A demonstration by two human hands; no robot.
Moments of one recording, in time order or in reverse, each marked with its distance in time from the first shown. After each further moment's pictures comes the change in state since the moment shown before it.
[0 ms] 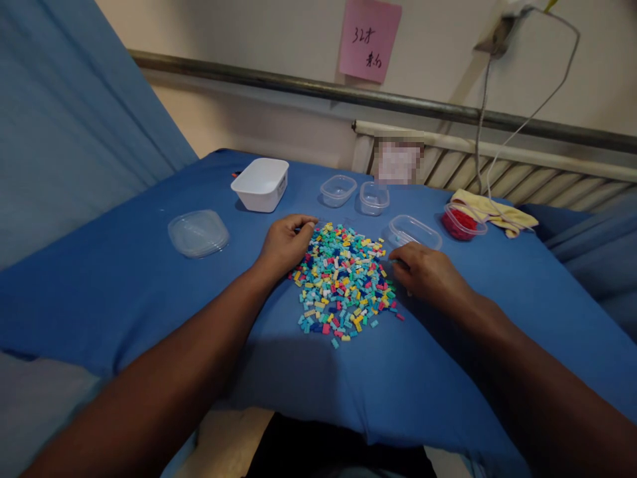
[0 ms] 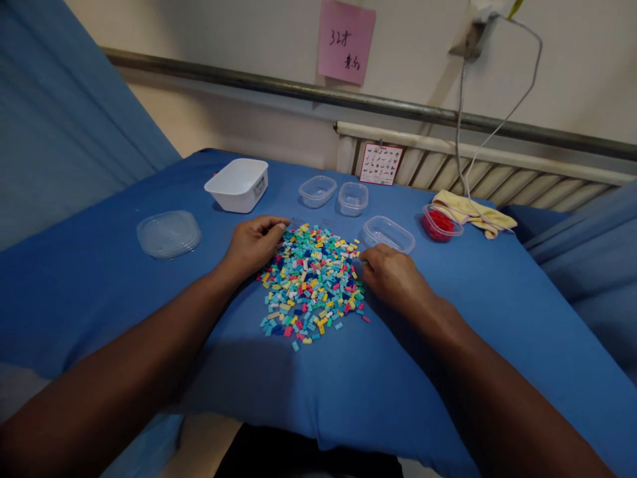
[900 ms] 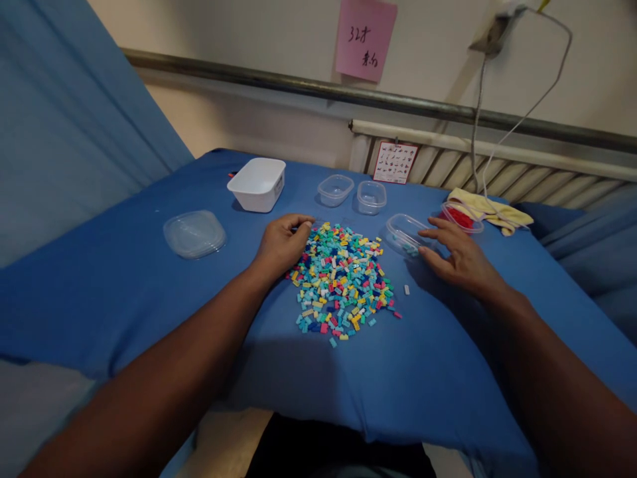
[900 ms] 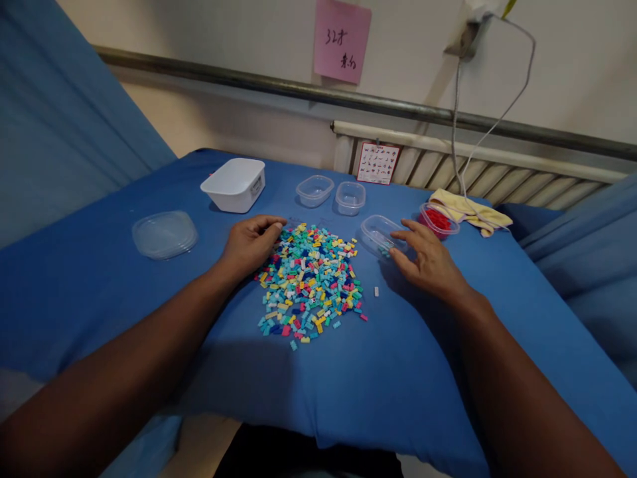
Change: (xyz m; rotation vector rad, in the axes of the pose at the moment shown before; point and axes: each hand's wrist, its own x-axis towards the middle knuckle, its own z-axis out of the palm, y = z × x) left_hand 0.001 0.004 -0.001 0.027 0.004 -0.029; right_hand -0.022 0.073 -0.007 0.176 0.280 0.036
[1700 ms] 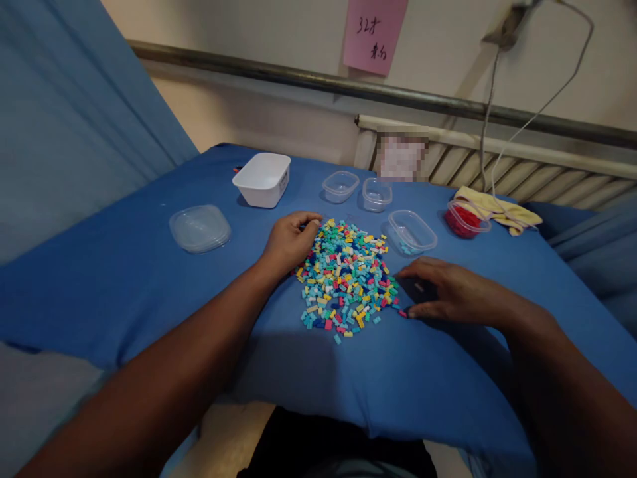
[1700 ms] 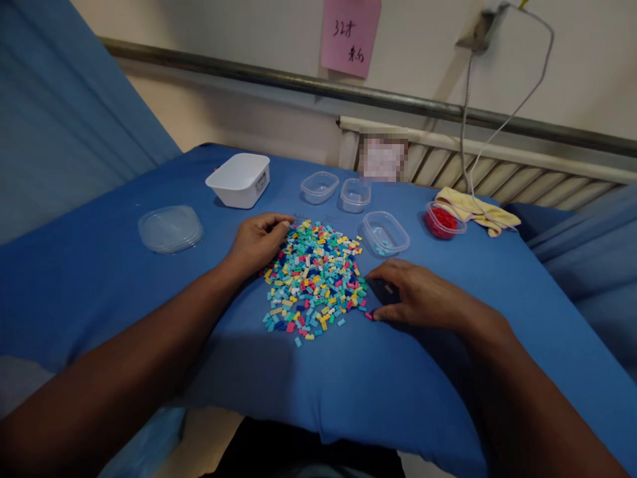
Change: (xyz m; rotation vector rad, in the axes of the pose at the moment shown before) left_hand -0.003 -0.002 0.006 -0.040 -0.024 -0.005; right_hand -0.010 -0.061 -0.020 0.215 -0.602 -0.089
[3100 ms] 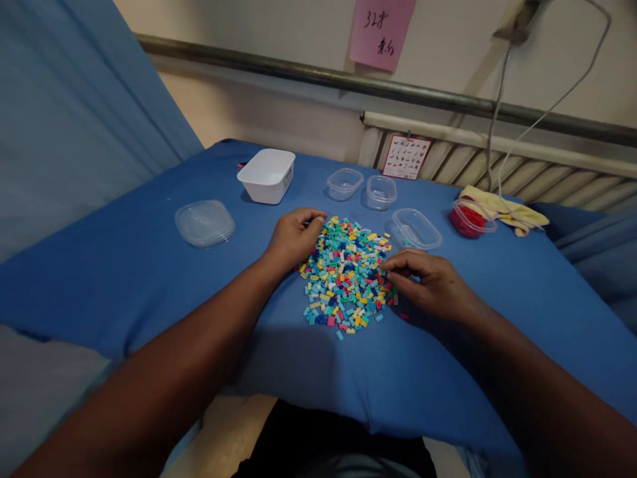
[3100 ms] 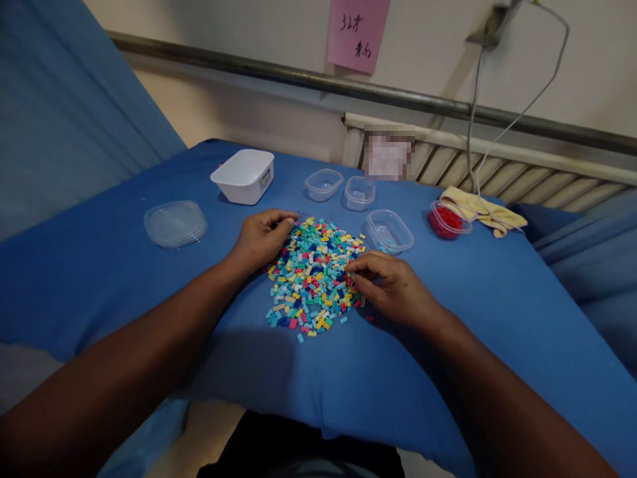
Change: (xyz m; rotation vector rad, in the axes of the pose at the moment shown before) left_hand -0.001 0.001 -0.002 0.053 -0.001 0.081; right_hand 0.035 -0.028 0.038 0.245 0.398 -0.103
